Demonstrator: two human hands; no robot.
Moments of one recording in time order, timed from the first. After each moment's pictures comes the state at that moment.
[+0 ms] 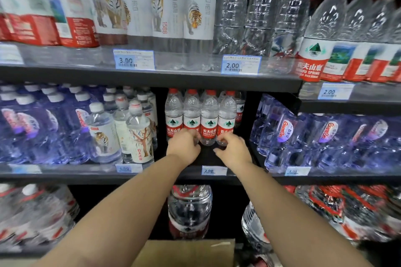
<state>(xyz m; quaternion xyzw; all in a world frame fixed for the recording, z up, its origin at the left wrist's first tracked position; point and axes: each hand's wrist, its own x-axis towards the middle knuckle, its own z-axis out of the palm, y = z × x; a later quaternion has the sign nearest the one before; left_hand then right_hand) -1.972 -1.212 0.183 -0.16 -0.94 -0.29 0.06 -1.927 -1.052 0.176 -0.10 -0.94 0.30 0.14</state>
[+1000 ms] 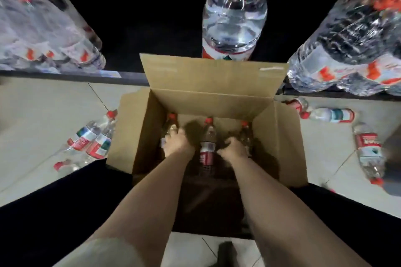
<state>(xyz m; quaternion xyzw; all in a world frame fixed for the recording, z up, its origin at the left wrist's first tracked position) -1.707 -1.343 -0.190 0.13 -0.94 -0.11 -0.30 -1.676 -1.187 -0.193 -0.32 -0.82 0.33 -0.33</state>
